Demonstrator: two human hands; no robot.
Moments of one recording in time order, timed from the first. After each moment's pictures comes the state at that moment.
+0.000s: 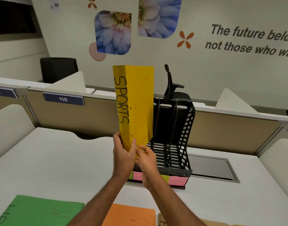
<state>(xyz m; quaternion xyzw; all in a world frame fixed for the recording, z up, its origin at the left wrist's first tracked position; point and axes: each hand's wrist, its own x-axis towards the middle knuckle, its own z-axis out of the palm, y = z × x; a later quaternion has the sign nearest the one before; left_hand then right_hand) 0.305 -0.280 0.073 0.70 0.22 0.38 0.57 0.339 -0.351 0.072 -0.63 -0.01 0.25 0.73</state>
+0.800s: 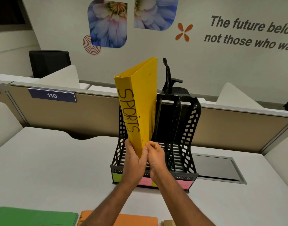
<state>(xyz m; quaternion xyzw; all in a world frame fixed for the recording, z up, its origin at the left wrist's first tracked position) 0.343 -0.289 0.031 0.74 0.18 0.28 0.59 0.399 -0.349 0.039 -0.64 0.04 0.21 0.74</state>
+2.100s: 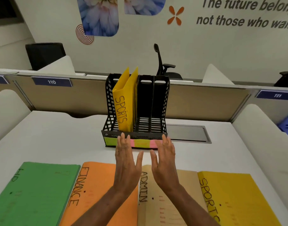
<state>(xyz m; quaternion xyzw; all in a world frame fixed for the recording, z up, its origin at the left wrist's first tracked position) 0.199 -0.420 0.030 0.90 0.16 0.28 0.29 0.267 -0.544 0.023 -0.90 -0.24 -0.10 0.35</state>
